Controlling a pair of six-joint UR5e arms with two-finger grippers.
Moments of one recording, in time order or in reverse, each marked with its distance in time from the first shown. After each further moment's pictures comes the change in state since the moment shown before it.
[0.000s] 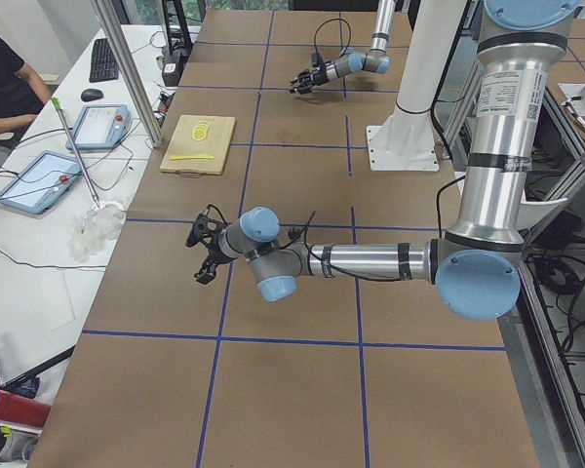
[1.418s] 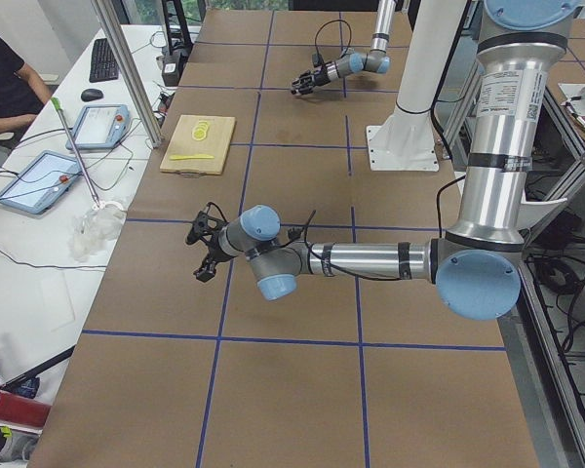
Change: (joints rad) left arm 0.000 0.000 -0.009 -0.001 0.002 0.000; right arm -0.009 -0.005 -0.016 0.023 0.001 0.034
